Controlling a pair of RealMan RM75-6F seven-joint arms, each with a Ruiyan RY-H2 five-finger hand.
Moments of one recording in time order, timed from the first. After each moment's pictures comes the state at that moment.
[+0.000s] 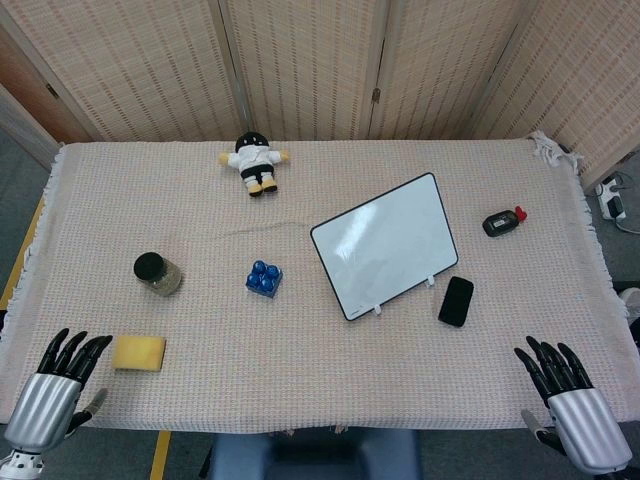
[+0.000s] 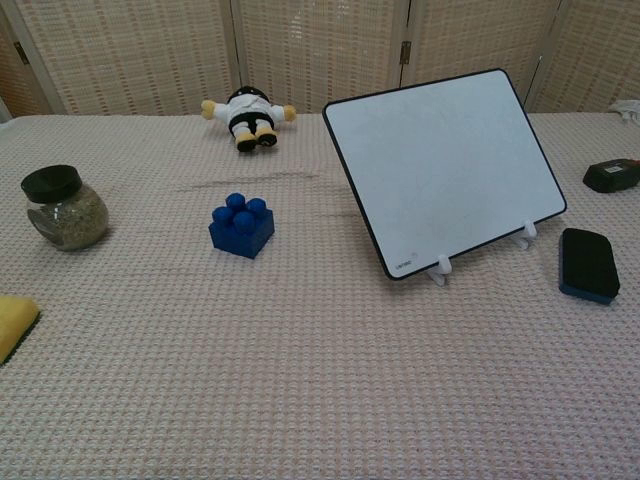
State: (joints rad) left arm -0.02 -1.19 0.07 -1.54 1.79 1.62 0.20; right arm -0.10 -1.04 -0.13 -1.73 -1.82 1.59 -0.17
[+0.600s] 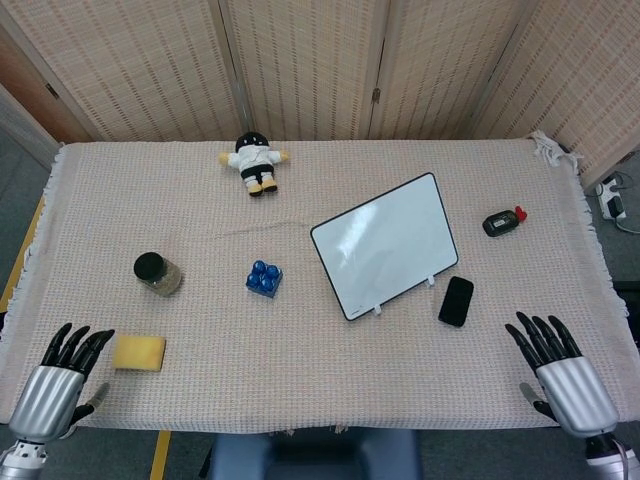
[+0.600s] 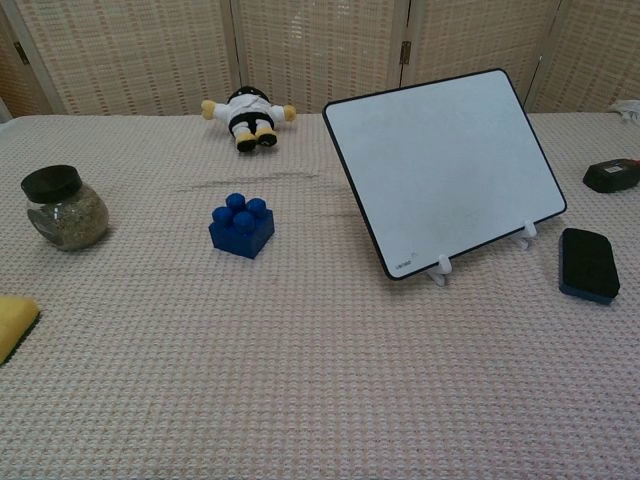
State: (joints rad) left arm -0.05 -1.19 0.05 -1.54 1.74 1.57 0.18; right arm 0.02 -1.02 -0.04 -1.71 -1.75 1.44 -0.25
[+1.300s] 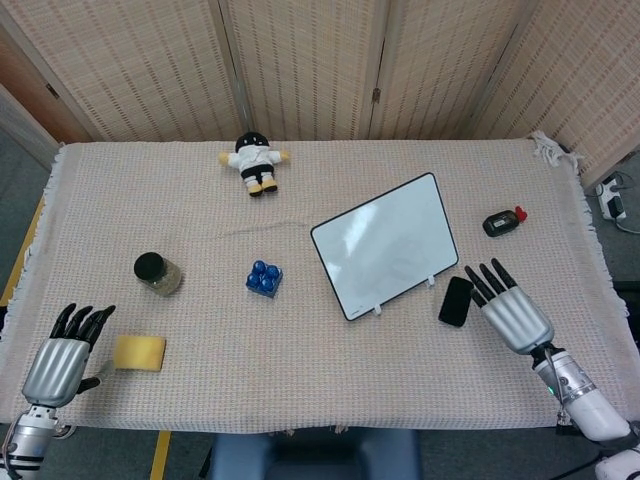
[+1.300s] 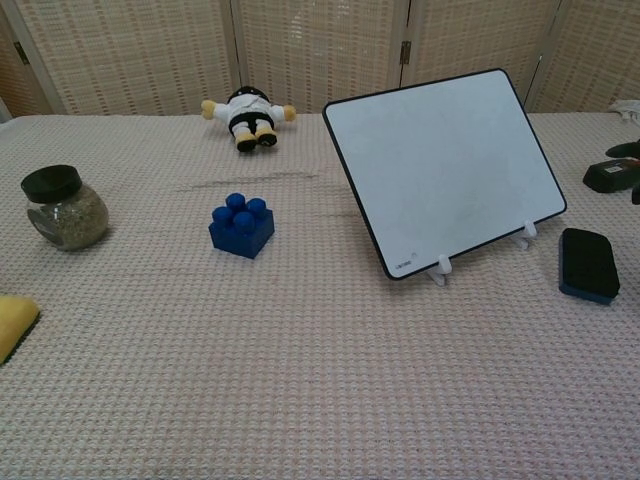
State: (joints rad) left arm -0.15 -1.22 -0.02 -1.51 1.56 1.39 0.14; right arm 0.36 -1.13 0.09 -1.50 -1.61 1.02 -0.65
